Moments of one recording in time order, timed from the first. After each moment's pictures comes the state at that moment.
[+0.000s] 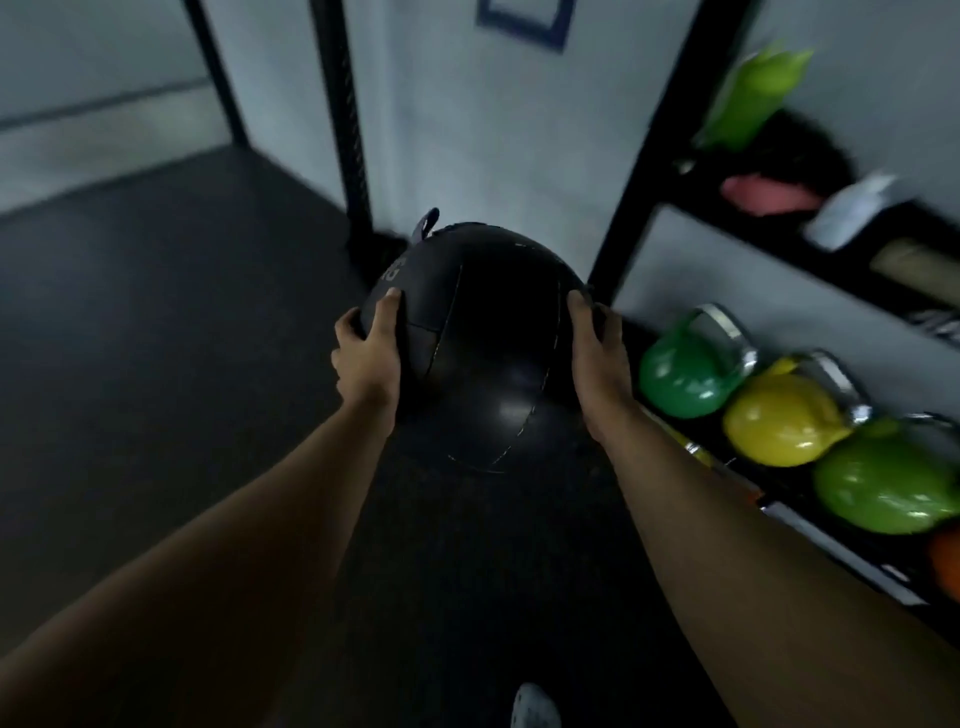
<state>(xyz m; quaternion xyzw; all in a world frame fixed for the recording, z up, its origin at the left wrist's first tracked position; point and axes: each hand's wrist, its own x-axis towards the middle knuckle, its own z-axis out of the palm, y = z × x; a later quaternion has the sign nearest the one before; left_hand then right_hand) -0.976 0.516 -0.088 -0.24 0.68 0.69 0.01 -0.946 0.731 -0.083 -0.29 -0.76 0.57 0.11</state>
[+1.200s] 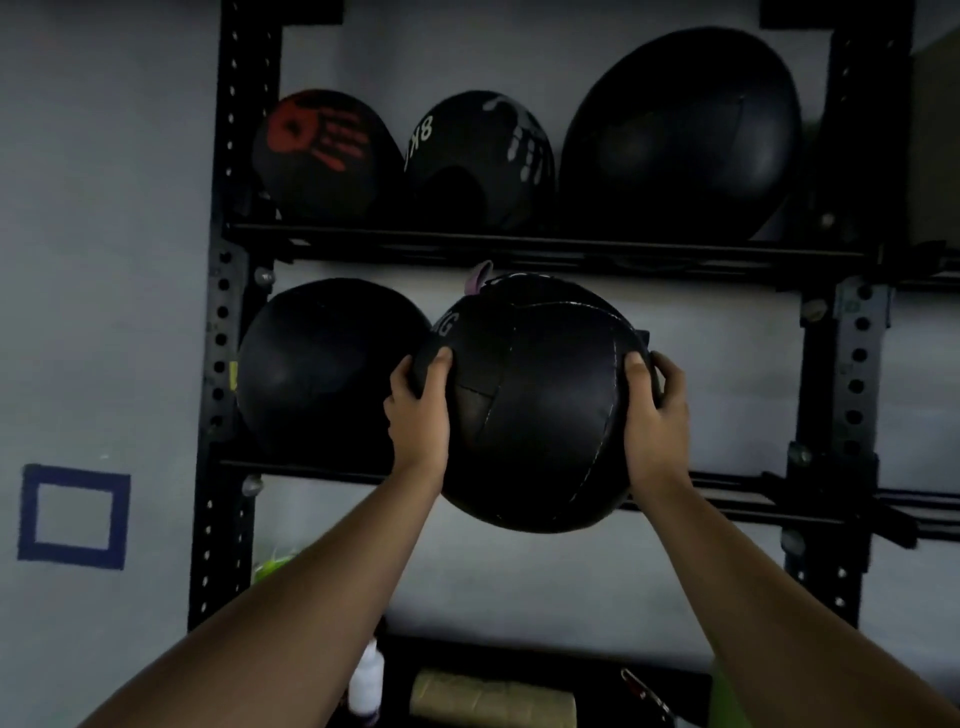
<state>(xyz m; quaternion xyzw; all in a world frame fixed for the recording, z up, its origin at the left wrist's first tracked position) -0.914 1.066 0.405 0.27 0.51 0.82 0.02 -0.757 1.201 0.409 -0.20 -0.61 0.45 0.62</state>
